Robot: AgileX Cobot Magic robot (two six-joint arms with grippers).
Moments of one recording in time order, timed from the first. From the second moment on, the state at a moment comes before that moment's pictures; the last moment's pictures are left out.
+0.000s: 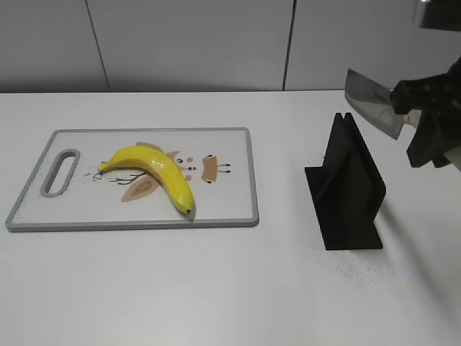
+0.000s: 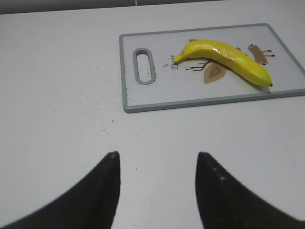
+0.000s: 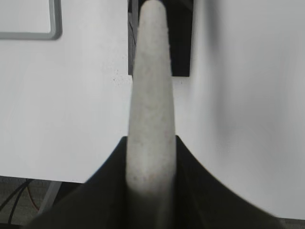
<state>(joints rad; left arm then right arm) 0.03 -0.01 -0.47 -0.17 1.09 0.27 0.35 1.39 -1.12 0.06 1.10 0.32</state>
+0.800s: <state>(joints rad) 0.03 0.13 -0.50 -0.17 0.99 0.30 0.35 1.49 -1.32 0.05 1.09 -0.30</state>
